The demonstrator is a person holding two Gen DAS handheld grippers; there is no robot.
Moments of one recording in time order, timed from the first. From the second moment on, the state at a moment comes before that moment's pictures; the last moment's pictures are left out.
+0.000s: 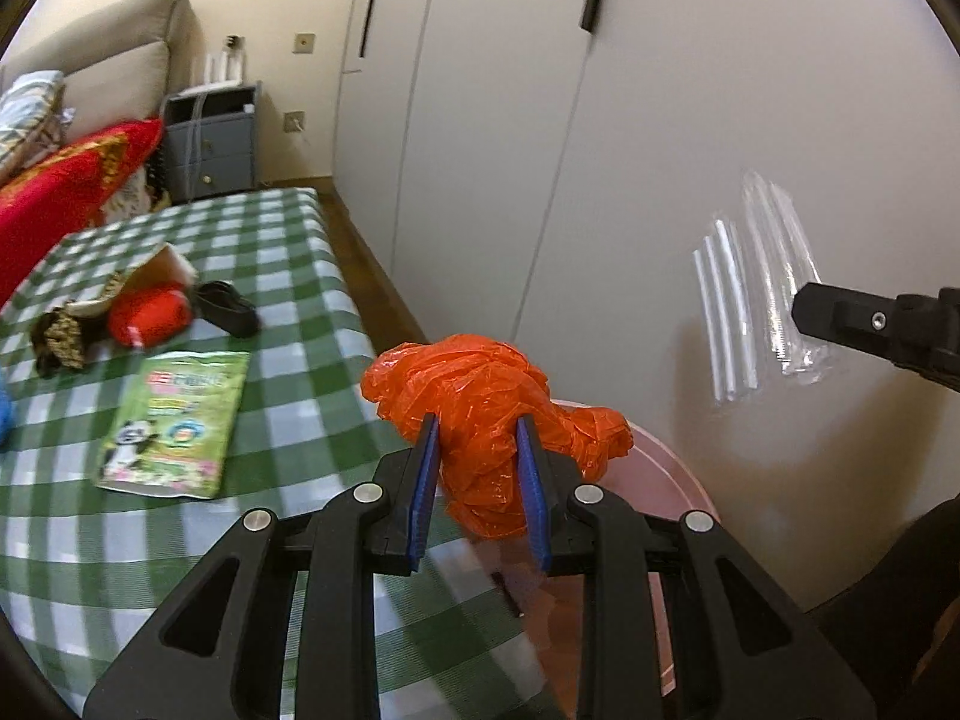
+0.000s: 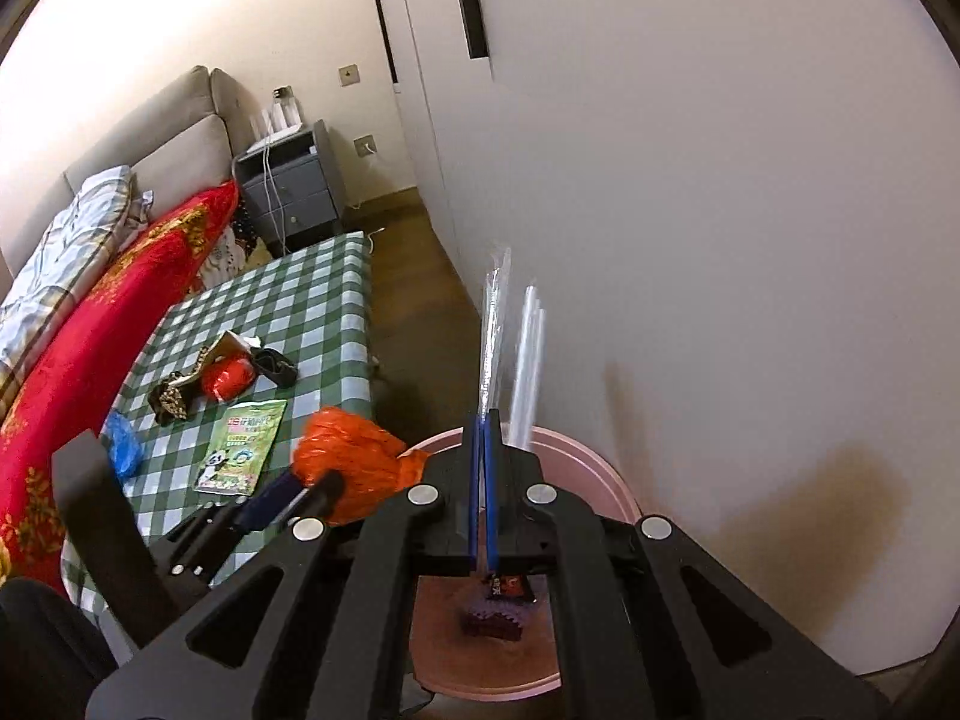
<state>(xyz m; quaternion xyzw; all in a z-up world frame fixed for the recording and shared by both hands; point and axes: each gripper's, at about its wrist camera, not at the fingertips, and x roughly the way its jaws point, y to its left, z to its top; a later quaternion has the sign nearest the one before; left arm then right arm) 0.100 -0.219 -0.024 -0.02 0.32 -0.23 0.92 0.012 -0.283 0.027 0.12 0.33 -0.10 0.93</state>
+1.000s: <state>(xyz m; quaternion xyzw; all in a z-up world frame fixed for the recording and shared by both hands) 0.103 -0.133 -0.012 -0.09 0.30 -0.14 0.94 0.009 -0.254 0.025 0.11 0.31 -0.07 0.94</state>
